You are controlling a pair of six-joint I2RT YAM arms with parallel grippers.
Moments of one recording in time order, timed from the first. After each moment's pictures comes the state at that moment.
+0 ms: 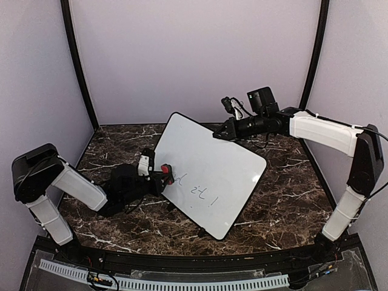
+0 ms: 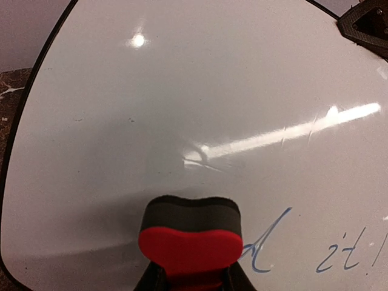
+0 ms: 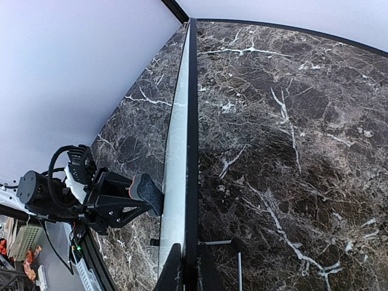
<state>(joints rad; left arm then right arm) -0.79 1.66 0.46 0.94 -0.07 -0.39 0.60 1.69 1.41 -0.35 -0.54 0.32</state>
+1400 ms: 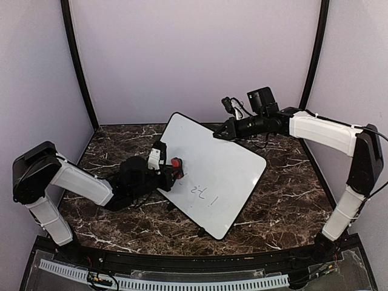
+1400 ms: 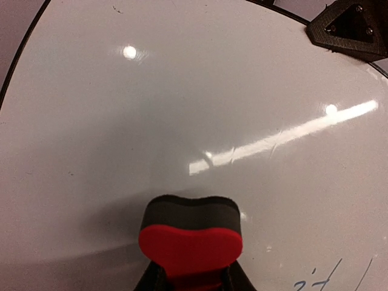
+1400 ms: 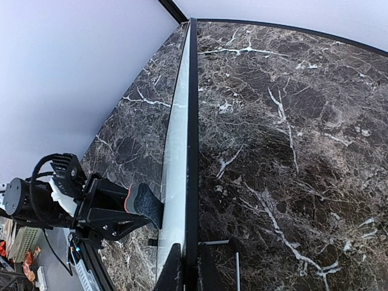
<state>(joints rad) -0.85 1.66 0.58 0.80 -0.11 -0.34 0.59 1.69 1.41 -0.34 -0.54 0.32</state>
